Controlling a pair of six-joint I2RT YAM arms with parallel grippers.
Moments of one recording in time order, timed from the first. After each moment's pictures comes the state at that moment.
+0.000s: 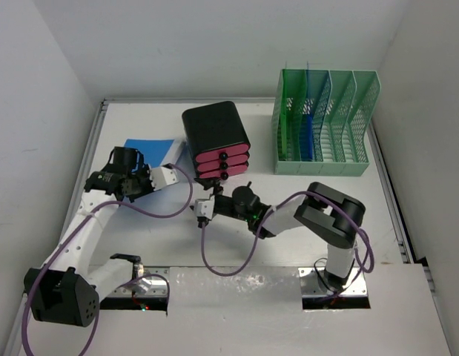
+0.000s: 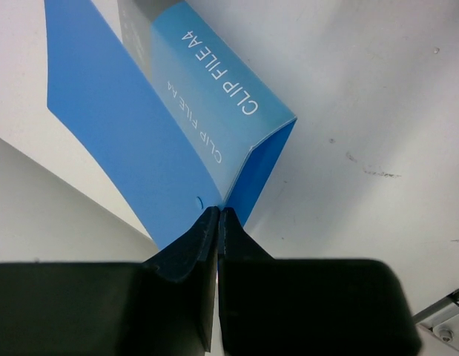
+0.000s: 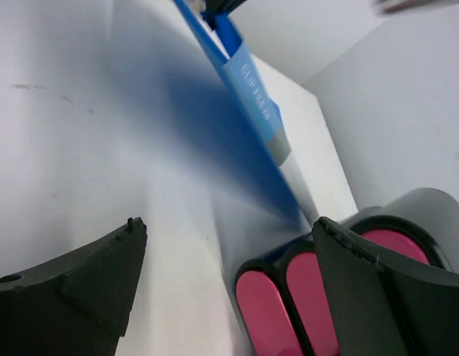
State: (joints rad) left arm -0.10 1.03 0.88 -0.88 0.11 1.11; right arm 1.00 1.87 0.69 1.10 -0.21 -0.77
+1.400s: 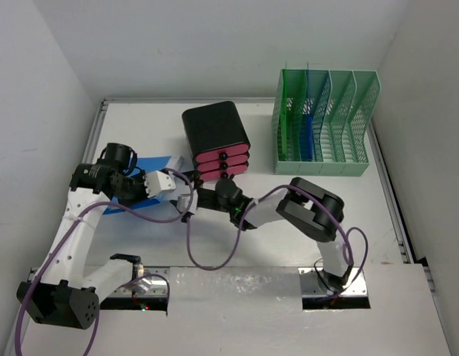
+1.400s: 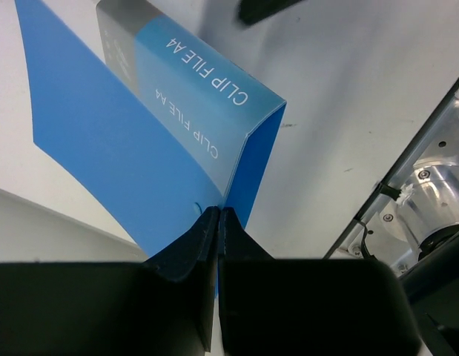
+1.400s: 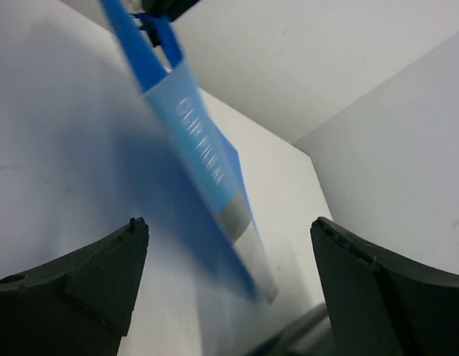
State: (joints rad) left arm -0.10 1.02 1.09 -1.31 0.22 1.13; right arm 1.01 1.99 0.87 1.14 -0.31 -0.77
